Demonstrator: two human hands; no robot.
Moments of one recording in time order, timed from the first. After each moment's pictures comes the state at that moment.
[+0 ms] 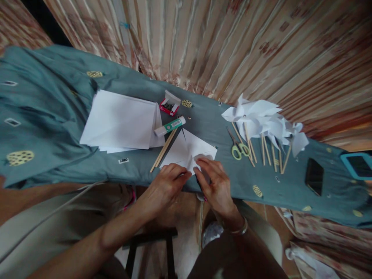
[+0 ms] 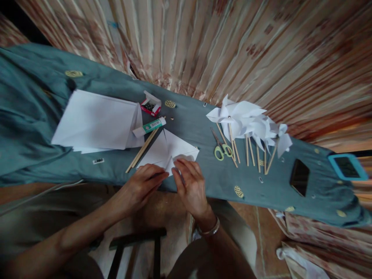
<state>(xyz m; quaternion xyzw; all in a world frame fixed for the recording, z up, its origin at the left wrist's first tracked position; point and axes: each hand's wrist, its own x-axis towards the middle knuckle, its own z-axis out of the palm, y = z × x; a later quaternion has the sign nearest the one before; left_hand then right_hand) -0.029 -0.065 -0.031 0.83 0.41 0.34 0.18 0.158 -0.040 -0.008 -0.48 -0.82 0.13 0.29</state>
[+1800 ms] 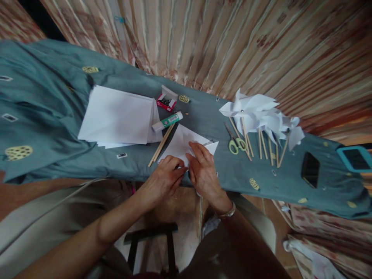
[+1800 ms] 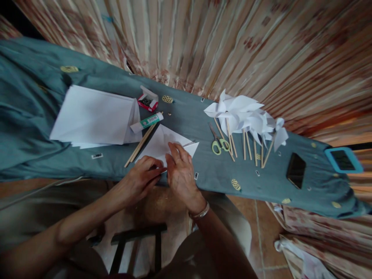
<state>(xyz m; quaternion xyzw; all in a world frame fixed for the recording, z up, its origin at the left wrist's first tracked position) -0.029 -0.061 -0.027 0.82 0.42 0.31 0.24 0.142 -0.031 -0.015 -0.46 -0.86 0.12 0.19</state>
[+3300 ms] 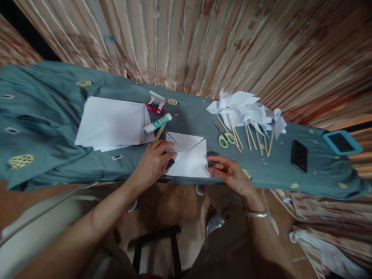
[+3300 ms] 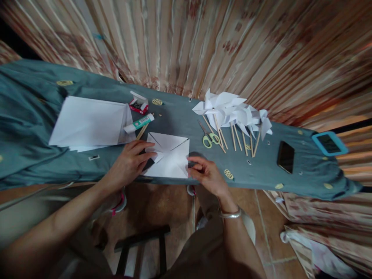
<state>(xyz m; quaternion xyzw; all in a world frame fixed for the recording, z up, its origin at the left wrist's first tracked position) -0.046 -0.026 -0.029 0.85 0.43 0.30 0.07 0.237 -0.038 0.004 -0.56 -0.57 0.55 0.25</state>
